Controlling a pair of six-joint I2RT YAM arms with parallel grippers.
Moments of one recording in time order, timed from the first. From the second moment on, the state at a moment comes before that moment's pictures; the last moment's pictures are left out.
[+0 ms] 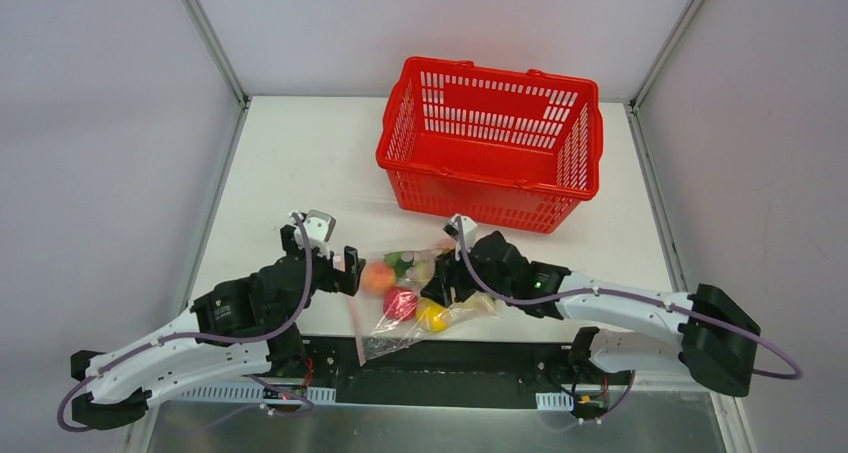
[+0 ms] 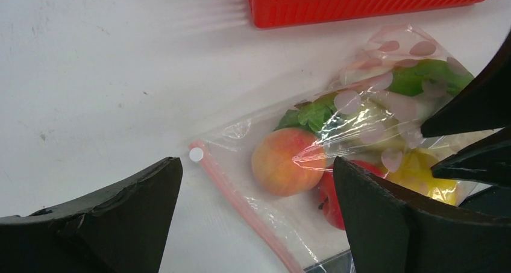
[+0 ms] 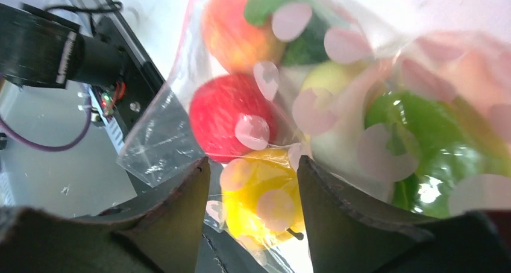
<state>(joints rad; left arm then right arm) -1.12 0.42 0.65 -0.70 -0.69 -0.38 1.08 1.17 0.57 0.04 -0.12 0.55</state>
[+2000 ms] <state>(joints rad) -0.29 0.62 0.71 -0.53 -0.29 -0.31 0.34 0.71 0.50 -0.11 -0.03 0.56</state>
